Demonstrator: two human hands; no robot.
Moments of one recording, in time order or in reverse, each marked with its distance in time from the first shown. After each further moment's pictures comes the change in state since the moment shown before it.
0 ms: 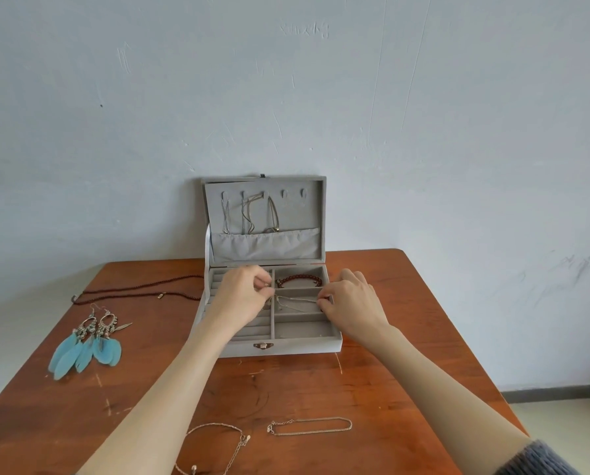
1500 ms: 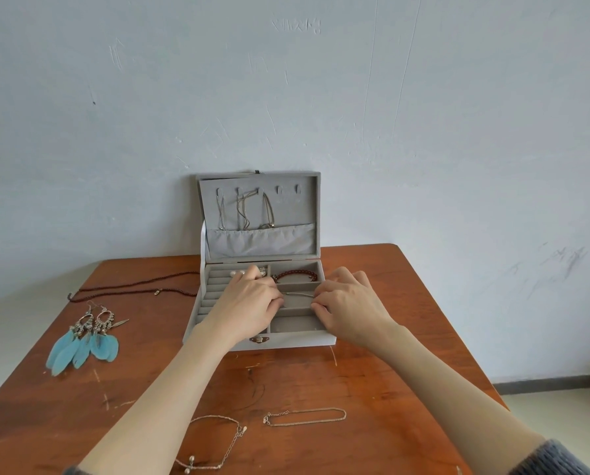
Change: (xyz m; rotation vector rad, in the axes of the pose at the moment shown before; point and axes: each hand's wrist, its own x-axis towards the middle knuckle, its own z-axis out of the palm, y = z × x) left_hand -0.007 -0.008 0.016 0.488 -0.132 0.427; right_hand -0.010 0.015 0.004 -0.275 0.031 -0.355
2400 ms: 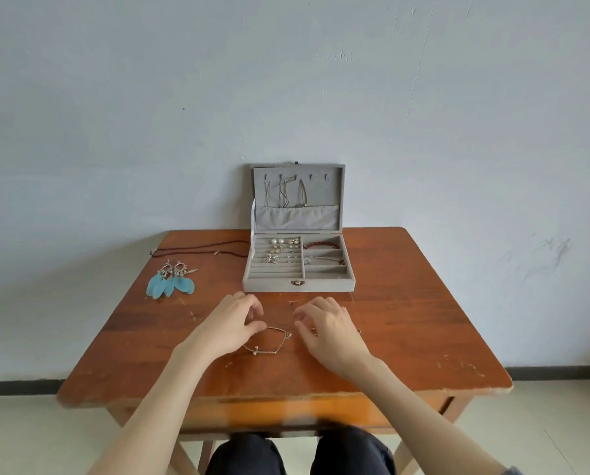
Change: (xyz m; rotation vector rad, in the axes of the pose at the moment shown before) left_hand -0.160 0.013 -0.047 -0.333 -0.171 -0.353; right_hand -0.092 -0.133 -0.008 0.430 0.090 0.099
